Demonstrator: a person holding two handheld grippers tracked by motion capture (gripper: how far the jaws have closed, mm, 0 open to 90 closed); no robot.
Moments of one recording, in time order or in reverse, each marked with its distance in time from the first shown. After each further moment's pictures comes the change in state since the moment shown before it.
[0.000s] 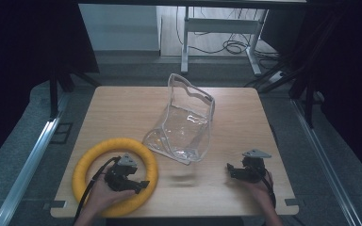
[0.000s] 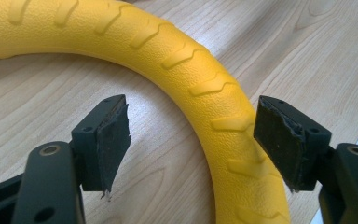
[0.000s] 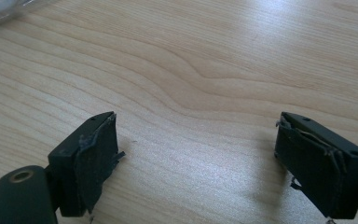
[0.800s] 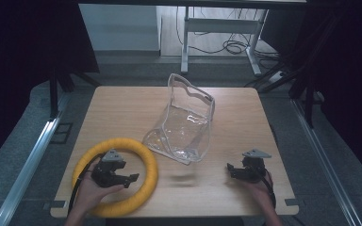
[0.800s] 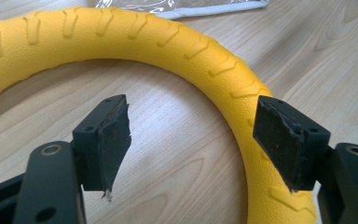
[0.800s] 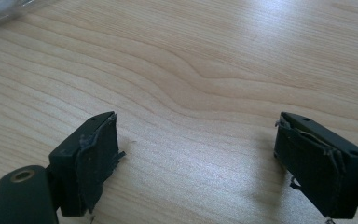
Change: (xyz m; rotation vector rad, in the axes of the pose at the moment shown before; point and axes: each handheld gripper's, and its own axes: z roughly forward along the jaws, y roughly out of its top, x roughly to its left) left arm 0.020 -0.007 -0.029 -0.076 0.059 -0.039; right arm 0.000 0.000 0.000 -0.001 -0.002 0.001
